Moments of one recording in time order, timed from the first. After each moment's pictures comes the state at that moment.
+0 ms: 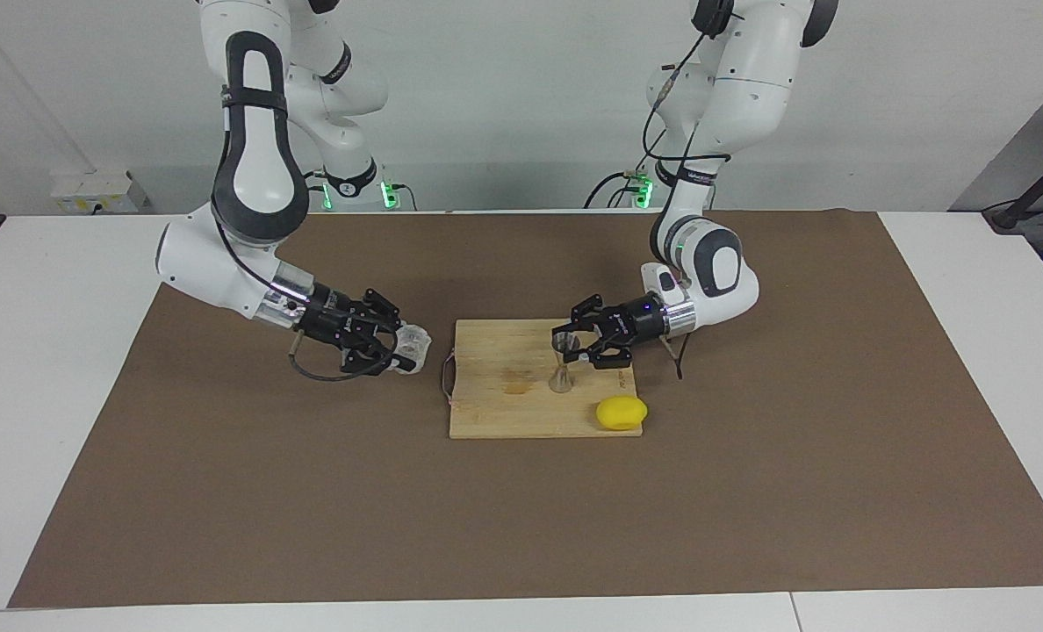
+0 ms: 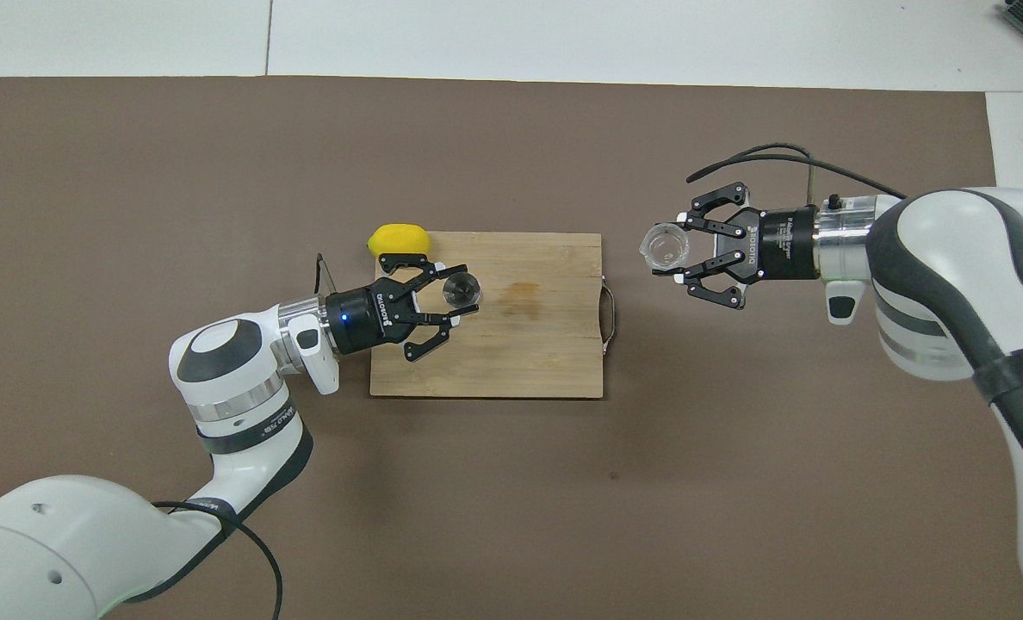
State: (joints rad) left arm -0.20 0.34 -0.11 -2.17 -1.97 1.94 2.60; right arm 0.10 0.22 -0.05 -1.92 1.11 2.04 1.06
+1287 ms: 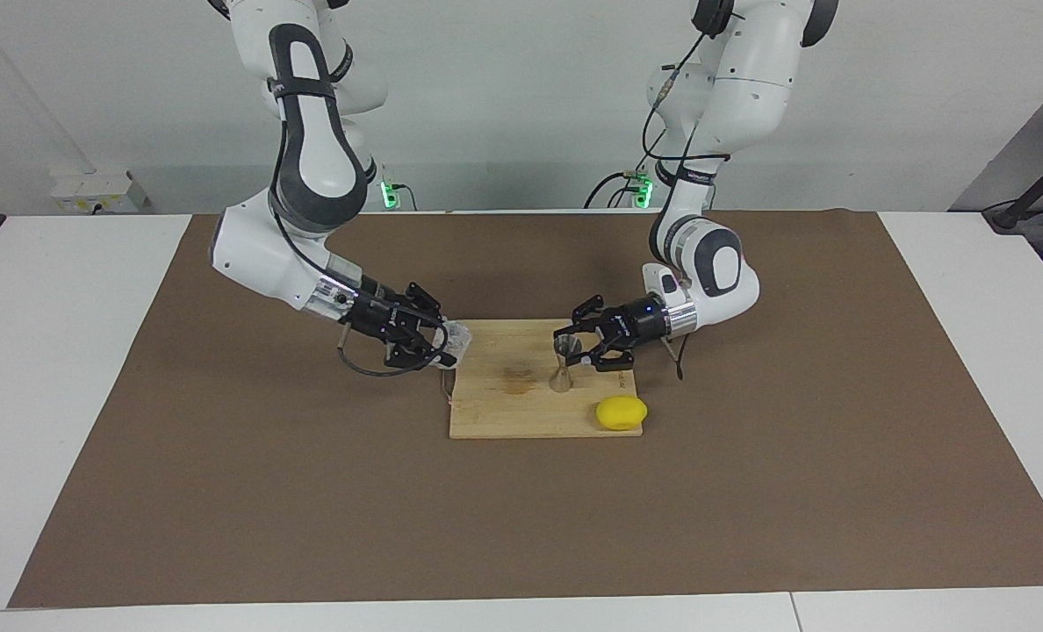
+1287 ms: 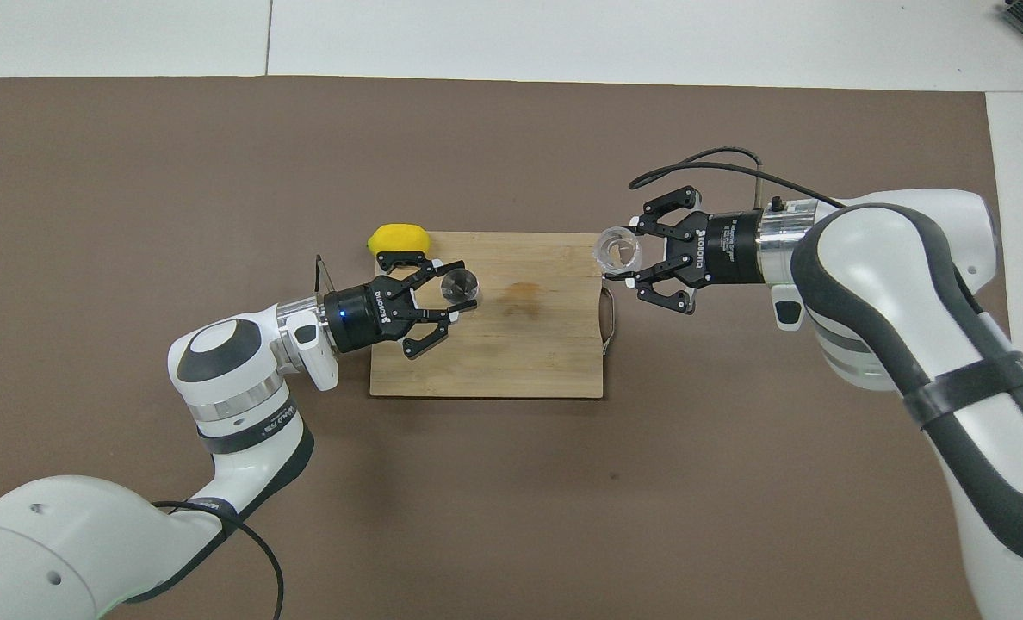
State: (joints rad) left arm -0.20 0.34 -0.11 -2.17 -1.98 1.96 2.53; right arm 0.25 0.22 -0.05 -1.92 1.11 2.16 1.19
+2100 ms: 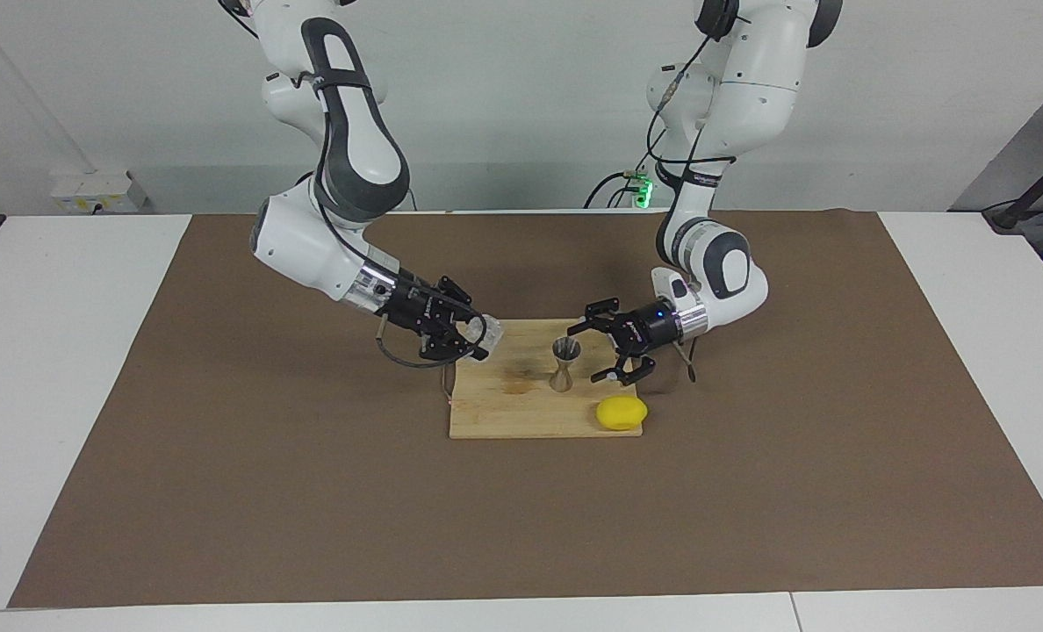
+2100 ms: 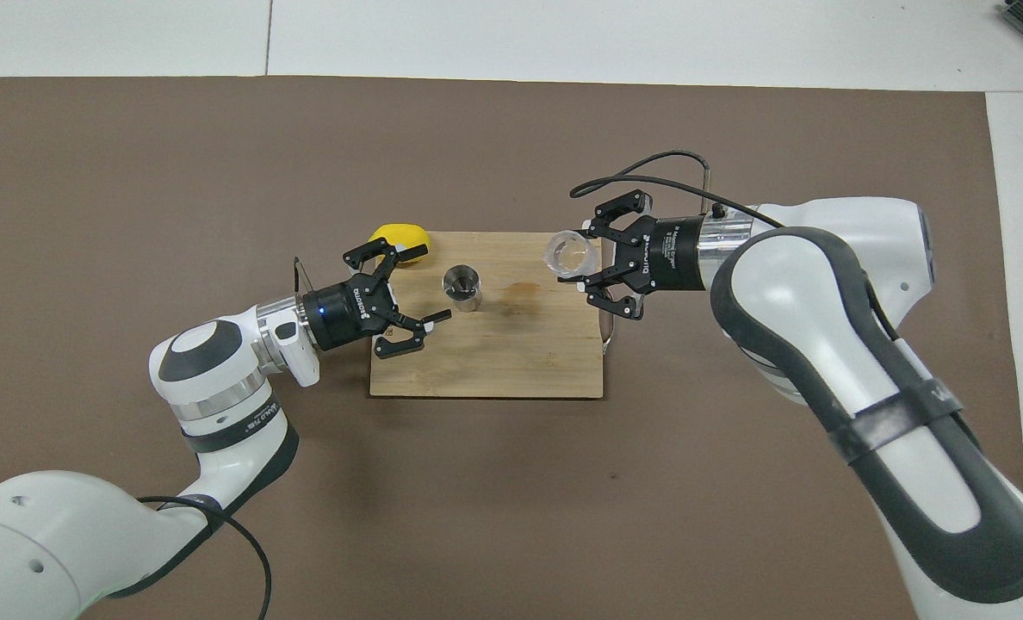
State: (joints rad) left arm -0.15 0.35 -0.11 -2.19 -1.98 1.97 2.53; right arm 0.35 0.22 -0.05 -1.90 1.09 2.26 1.27
